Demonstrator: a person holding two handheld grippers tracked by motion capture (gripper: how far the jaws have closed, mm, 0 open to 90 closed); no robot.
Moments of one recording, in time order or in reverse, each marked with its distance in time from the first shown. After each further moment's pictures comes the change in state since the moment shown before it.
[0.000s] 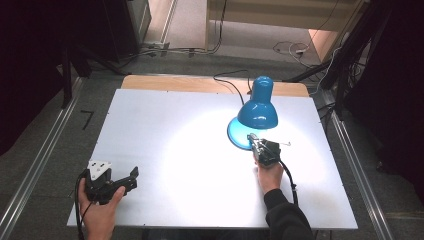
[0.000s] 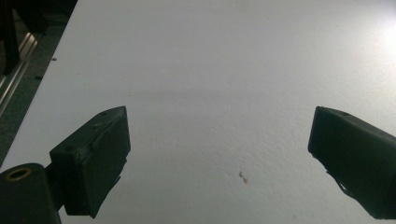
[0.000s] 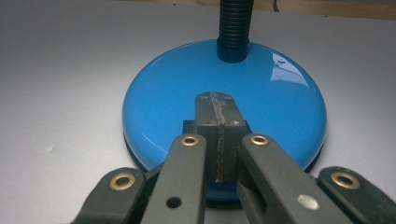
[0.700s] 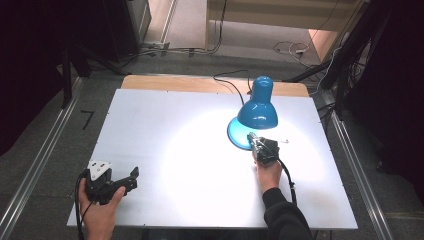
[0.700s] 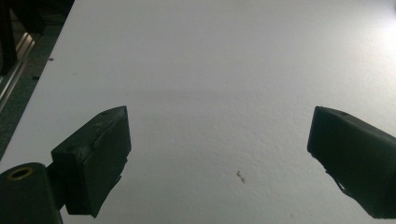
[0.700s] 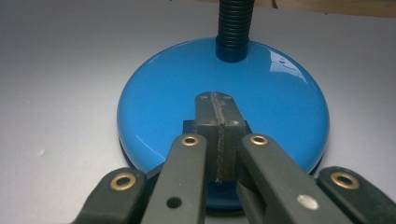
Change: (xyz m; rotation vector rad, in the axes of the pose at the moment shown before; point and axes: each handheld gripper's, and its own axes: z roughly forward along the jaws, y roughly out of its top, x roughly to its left) left arm -0.001 0.000 0.000 -0.002 -0.007 0.001; right arm 0.002 0.003 0.005 0.019 -0.014 -0.004
